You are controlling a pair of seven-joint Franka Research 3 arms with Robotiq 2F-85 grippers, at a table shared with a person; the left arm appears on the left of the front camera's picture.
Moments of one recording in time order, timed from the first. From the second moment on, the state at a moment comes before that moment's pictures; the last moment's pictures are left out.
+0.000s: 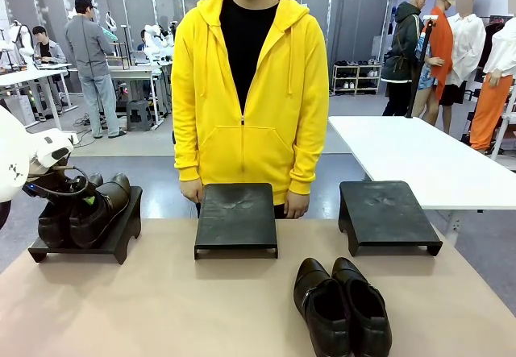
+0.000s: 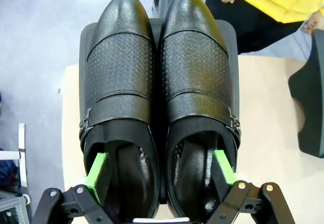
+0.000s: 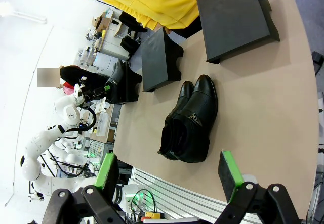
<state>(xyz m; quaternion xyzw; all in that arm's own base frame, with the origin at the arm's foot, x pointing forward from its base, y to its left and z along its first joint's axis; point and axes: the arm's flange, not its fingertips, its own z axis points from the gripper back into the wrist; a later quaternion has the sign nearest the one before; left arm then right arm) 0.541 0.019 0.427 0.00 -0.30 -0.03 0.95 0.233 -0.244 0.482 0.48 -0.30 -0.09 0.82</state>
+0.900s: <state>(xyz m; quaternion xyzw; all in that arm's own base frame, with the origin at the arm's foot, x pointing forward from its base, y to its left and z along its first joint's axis) 0.509 0.036 0.506 -0.11 -0.28 -0.05 0.95 0.233 -0.244 0.482 0.48 -0.30 -0.09 0.82</state>
